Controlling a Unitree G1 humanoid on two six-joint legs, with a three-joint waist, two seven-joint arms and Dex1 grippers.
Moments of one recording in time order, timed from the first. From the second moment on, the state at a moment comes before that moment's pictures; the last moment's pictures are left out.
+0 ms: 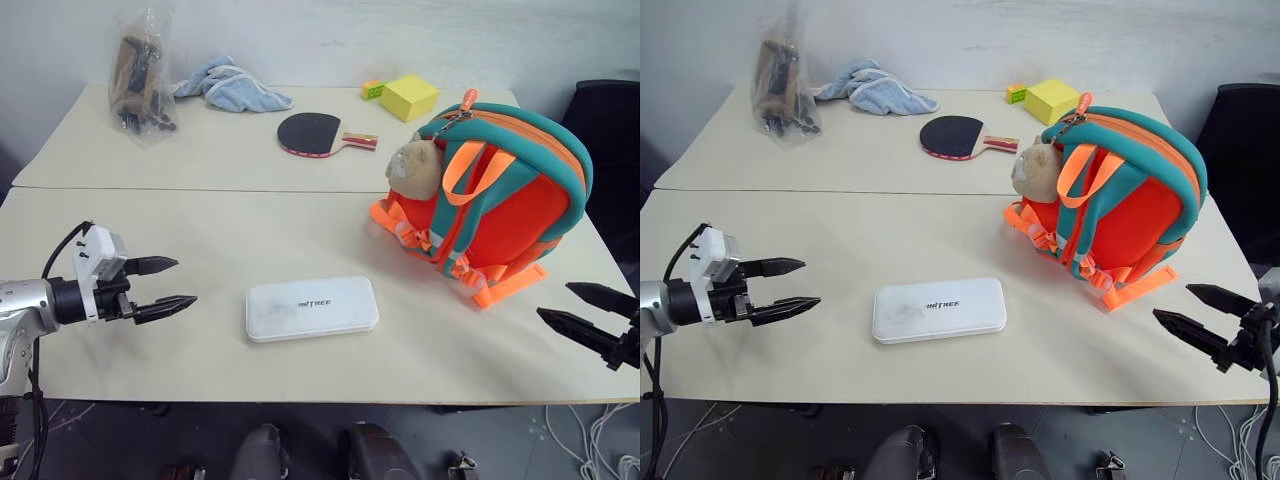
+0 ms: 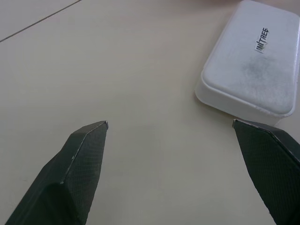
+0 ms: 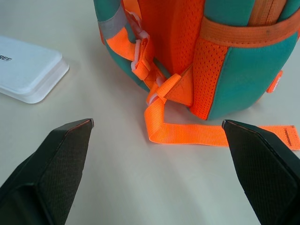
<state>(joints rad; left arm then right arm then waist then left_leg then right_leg) -0.15 0.94 0.32 0.01 -0.48 0.44 -1.13 0.28 -0.89 -0.75 -0.22 0.74 0.62 1.03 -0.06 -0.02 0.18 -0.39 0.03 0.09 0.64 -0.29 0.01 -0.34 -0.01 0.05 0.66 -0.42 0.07</state>
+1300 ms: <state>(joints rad) -0.29 0.86 -0.04 -0.01 -0.34 0.35 -1.21 -0.02 -0.77 -0.06 -0.42 0.43 0.53 0.84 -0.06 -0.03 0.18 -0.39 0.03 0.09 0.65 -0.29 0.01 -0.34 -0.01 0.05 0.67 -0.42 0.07</state>
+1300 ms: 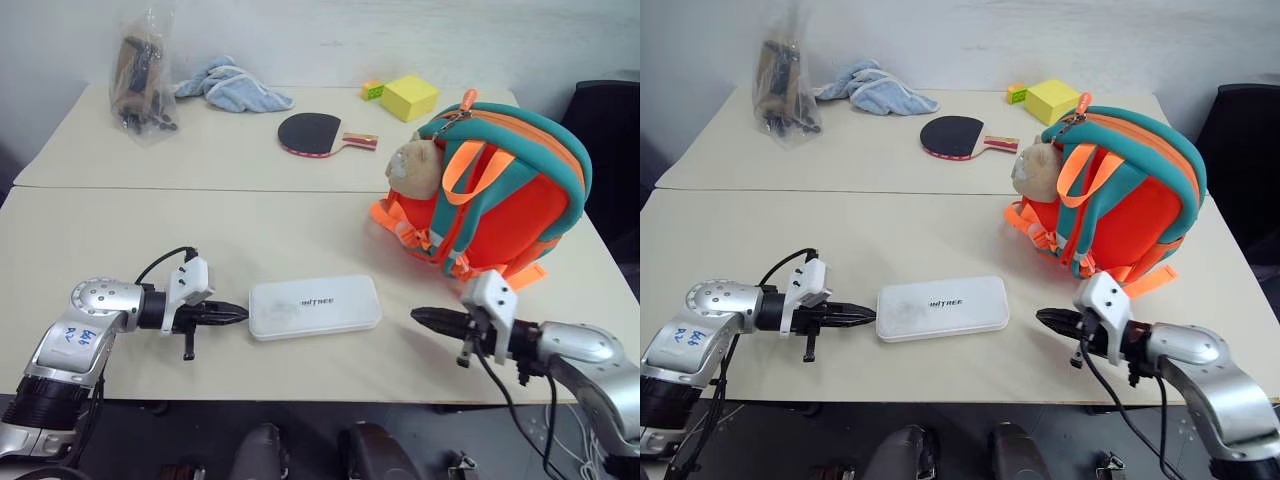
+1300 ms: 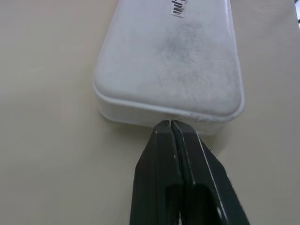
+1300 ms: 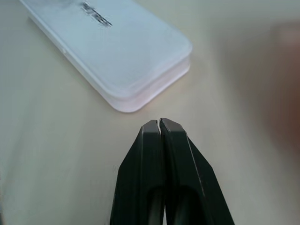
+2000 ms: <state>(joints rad) -0.49 0.71 -0.09 0.23 -0.24 0.29 -1.16 -0.11 -0.65 0.10 -0.36 0.27 0.53 0.76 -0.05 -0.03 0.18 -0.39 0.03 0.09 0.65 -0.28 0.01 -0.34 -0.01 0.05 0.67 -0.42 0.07</state>
